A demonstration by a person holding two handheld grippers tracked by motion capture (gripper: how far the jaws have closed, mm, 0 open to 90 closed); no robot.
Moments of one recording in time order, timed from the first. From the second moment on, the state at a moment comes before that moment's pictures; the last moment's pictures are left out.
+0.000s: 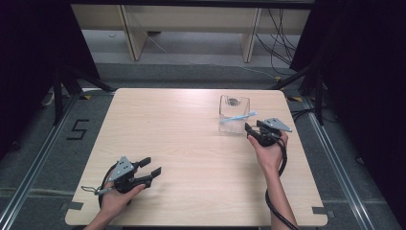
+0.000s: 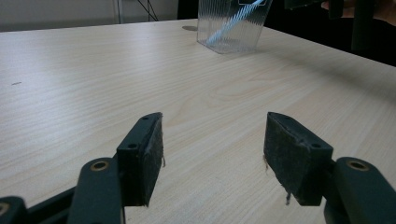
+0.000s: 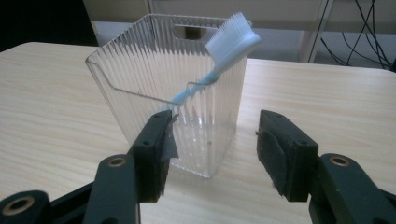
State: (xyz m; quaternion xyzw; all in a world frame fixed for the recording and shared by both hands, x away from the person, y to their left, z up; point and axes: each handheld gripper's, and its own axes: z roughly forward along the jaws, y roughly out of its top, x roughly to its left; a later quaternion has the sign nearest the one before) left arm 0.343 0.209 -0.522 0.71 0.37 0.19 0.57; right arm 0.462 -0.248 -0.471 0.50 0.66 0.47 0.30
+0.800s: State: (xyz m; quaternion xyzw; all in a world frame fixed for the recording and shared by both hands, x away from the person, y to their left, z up) left arm 0.343 0.209 -0.523 0.71 0.37 0.19 0.57; right arm 0.429 -0.267 -0.474 0.51 0.67 0.44 0.30
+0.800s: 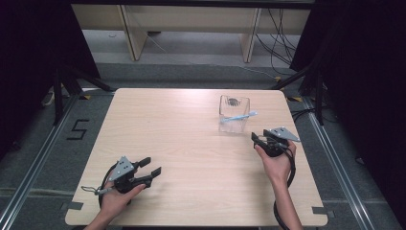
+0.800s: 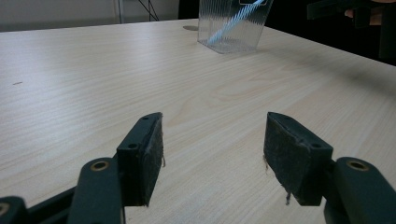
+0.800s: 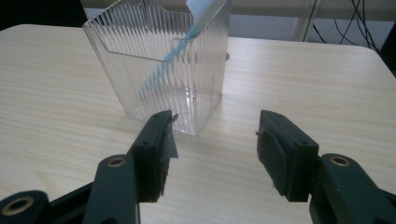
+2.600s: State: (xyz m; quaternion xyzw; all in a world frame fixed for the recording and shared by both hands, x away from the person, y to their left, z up) left arm 0.344 0.210 -0.523 0.71 0.37 0.19 0.57; right arm 0.329 -0.271 -0.505 0.51 0.66 0.46 0.30
